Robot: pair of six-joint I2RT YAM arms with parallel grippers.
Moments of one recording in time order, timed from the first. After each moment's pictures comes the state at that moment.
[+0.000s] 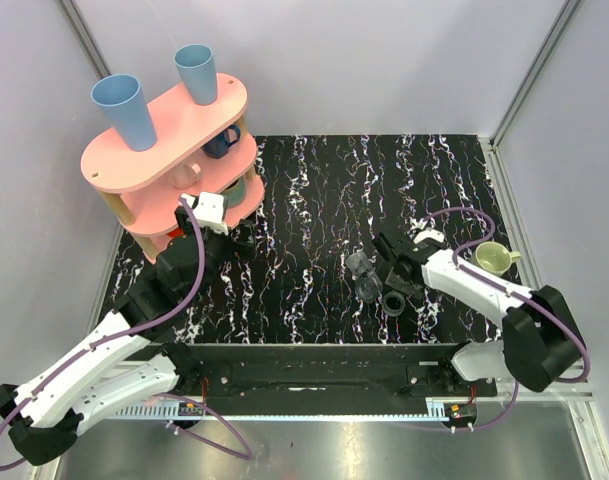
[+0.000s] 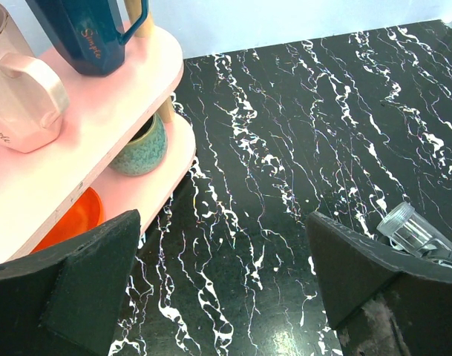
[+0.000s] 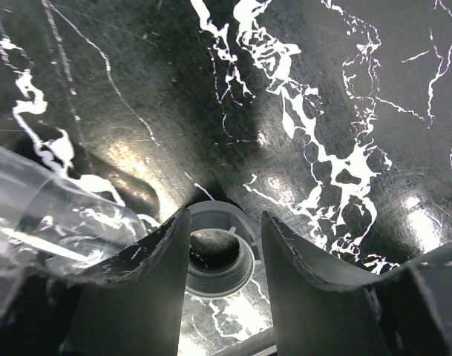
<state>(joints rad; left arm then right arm) -0.81 0.72 0.84 -0.30 -0.55 -0.11 0.59 1.36 0.81 -0.81 0.46 1.06</state>
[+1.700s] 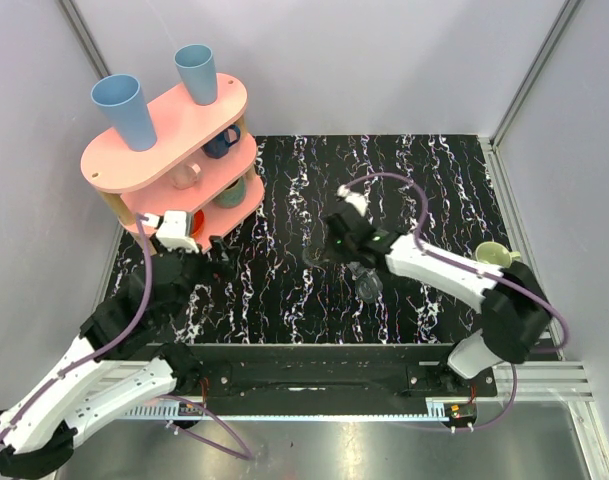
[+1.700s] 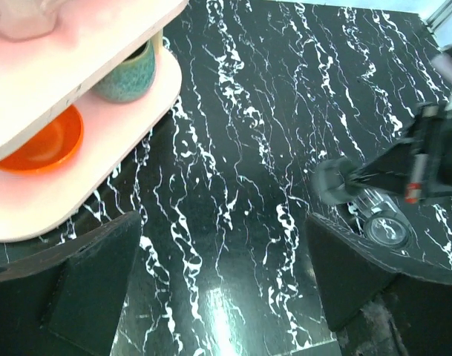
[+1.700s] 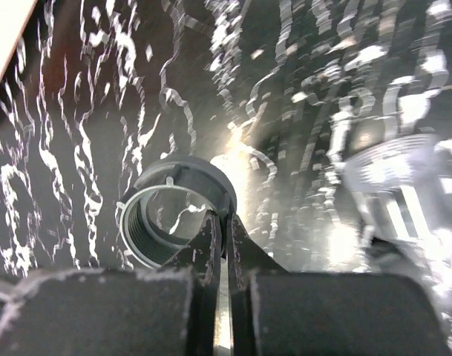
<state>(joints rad) -0.82 0.57 0.88 -0.62 -0.53 -0.38 0.78 1.47 1.10 -0.47 0.23 0.80</state>
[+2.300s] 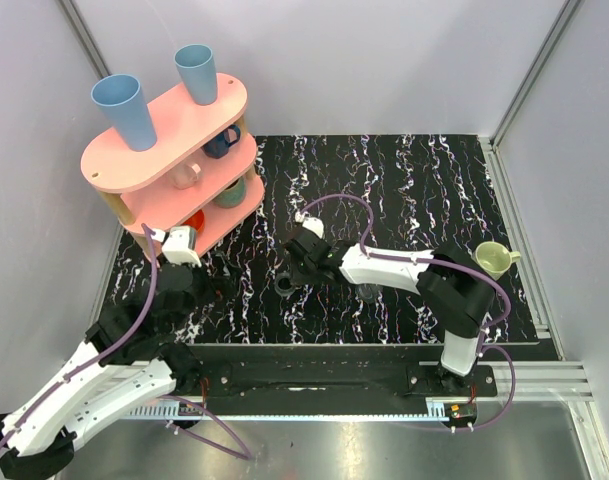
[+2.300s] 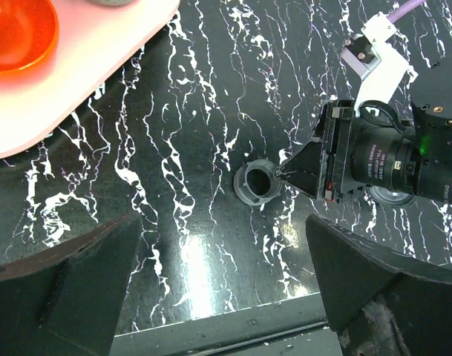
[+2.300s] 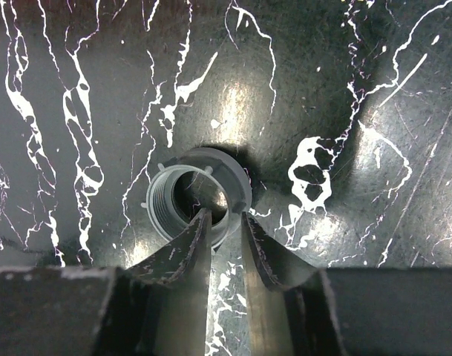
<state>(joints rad) -0.82 0.49 0.78 -0.80 -0.47 -0.59 0.98 1.83 1.18 -0.27 0.17 0.82</state>
